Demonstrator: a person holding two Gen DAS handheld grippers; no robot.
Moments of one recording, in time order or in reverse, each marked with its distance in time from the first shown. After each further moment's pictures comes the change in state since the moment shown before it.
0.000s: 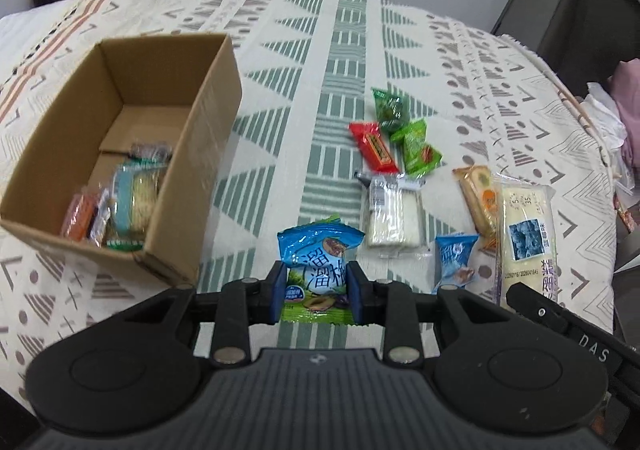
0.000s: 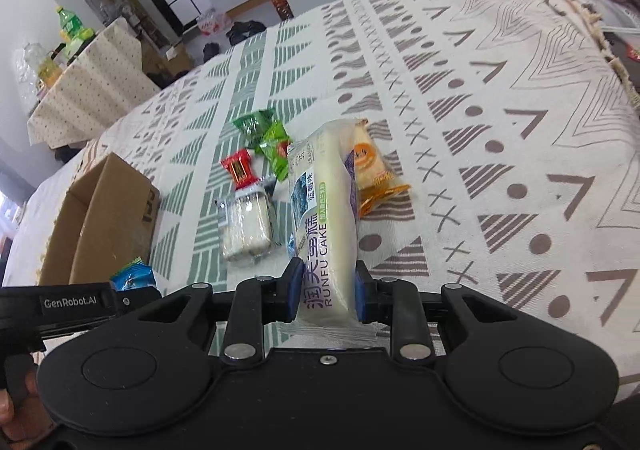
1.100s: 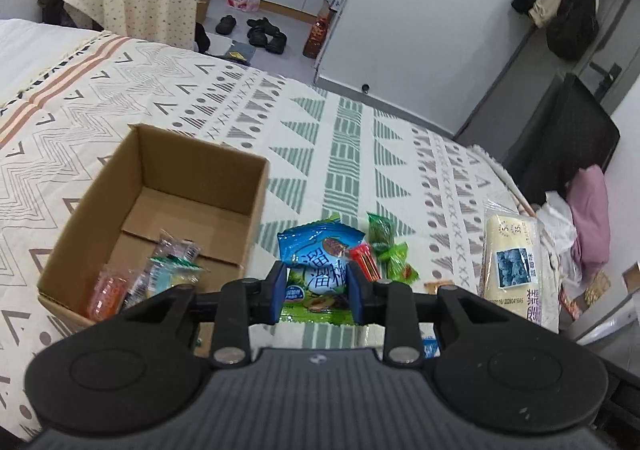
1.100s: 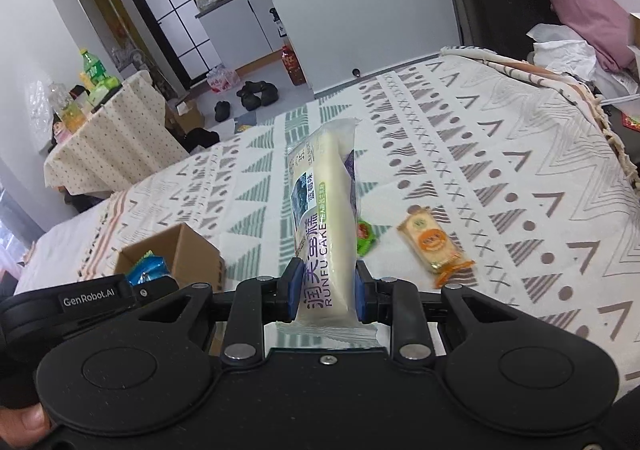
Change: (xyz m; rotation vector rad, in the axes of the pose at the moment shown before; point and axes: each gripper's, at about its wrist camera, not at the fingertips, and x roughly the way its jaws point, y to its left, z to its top) left arm -0.056 0.069 0.037 -0.131 -0.239 -0.159; right arm -0.044 0.089 0.022 -0.007 -0.190 -0.014
